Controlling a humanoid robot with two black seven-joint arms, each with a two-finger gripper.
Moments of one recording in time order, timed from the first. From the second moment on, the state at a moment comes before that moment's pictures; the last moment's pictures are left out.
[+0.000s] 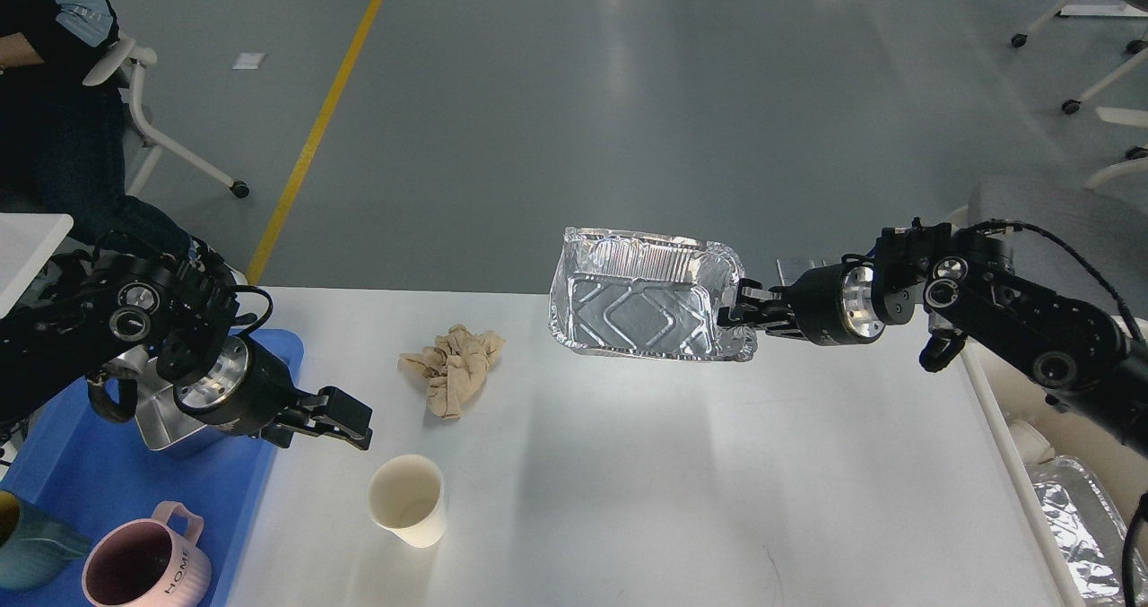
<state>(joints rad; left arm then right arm) -0.88 0.68 -0.38 -1.33 0.97 -0.96 0.53 0.88 -0.47 0.54 1.10 -1.05 0.63 -0.18</state>
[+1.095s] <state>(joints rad) -0.78 0.56 -0.38 -1.32 1.00 -0.96 0.58 0.84 -0.48 0.56 1.11 -1.05 0.63 -0.18</state>
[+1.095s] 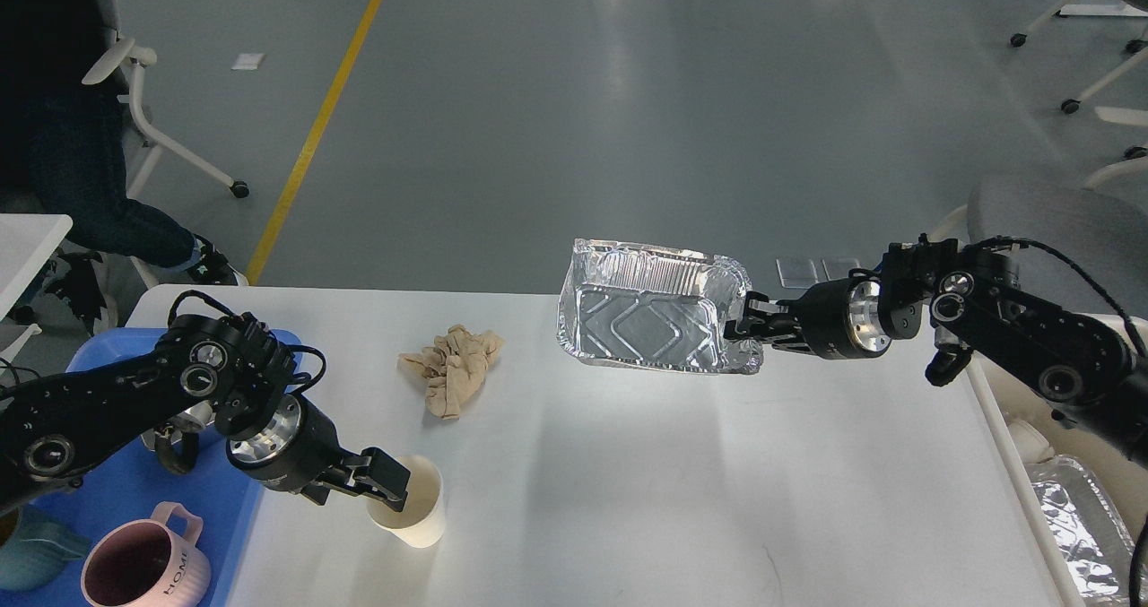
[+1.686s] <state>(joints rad) -0.76 0.50 -0.38 -1.28 1.11 -0.96 0.63 0.81 -0.51 0.58 1.11 -1.05 0.63 -0.18</state>
